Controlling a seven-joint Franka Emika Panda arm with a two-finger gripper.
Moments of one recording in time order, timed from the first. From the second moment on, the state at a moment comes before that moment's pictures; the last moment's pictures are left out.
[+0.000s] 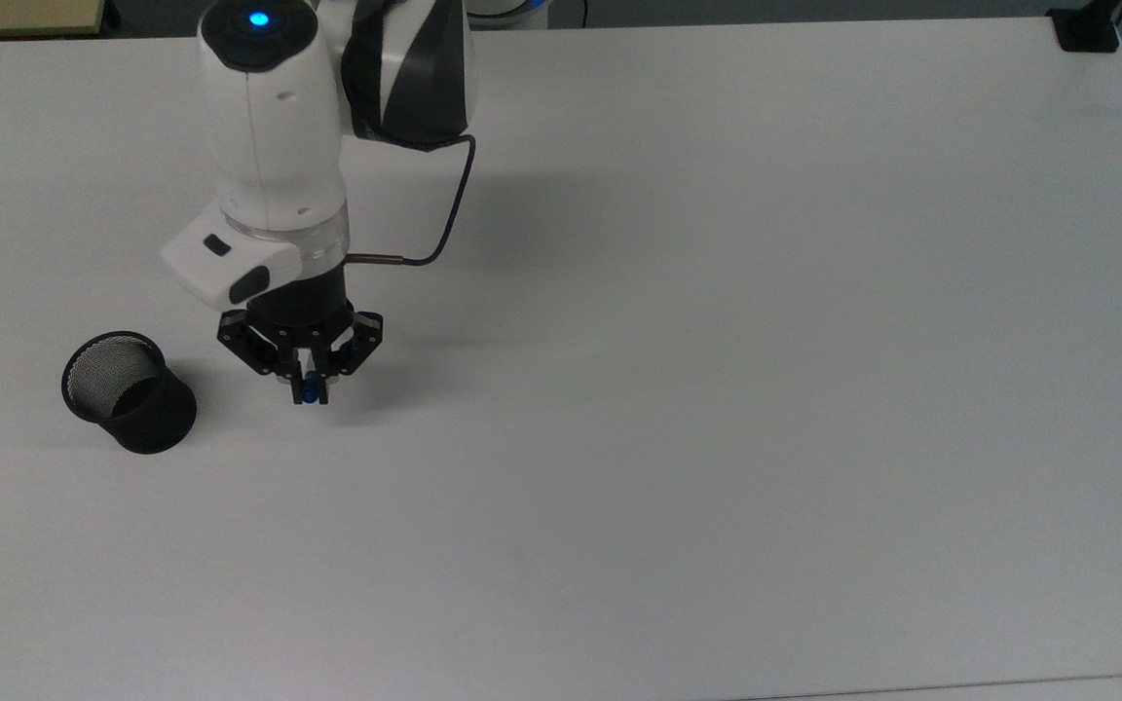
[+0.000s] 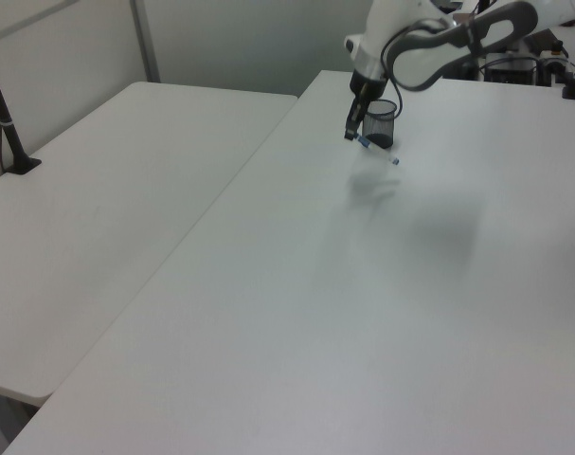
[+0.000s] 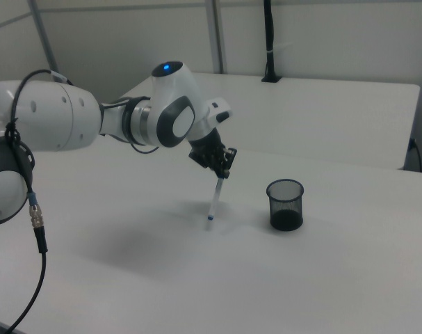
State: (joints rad) arm -0.19 0.49 0.09 -1.58 -0.17 2.40 -0.12
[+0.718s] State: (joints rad) arm -0.15 0.56 0.09 -1.58 -0.17 2.40 -0.11
